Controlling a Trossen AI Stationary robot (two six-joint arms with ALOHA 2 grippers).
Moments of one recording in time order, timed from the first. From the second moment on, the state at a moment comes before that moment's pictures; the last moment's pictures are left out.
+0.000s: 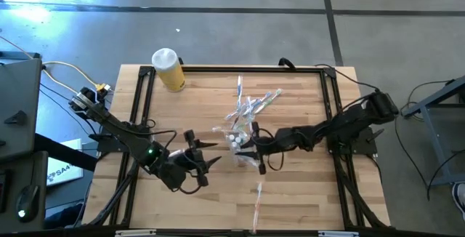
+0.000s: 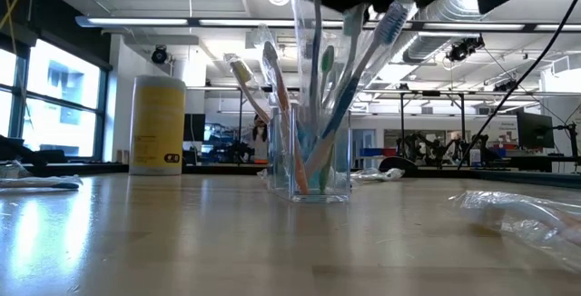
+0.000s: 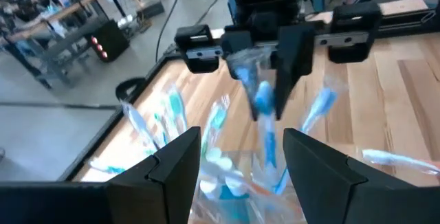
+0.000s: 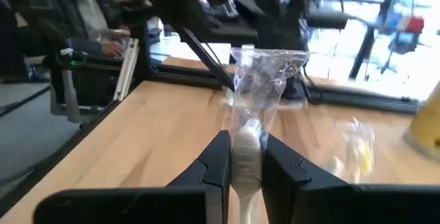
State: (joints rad) left arm -0.64 1.40 1.07 -0.15 -1.00 -0.19; right arm 0.25 1.56 0.75 0.68 0.11 -0.04
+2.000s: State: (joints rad) left arm -0.63 1.36 0.90 -1.40 -0.08 -2.21; right arm 0.42 1.29 0.75 0.33 0.24 -0.07
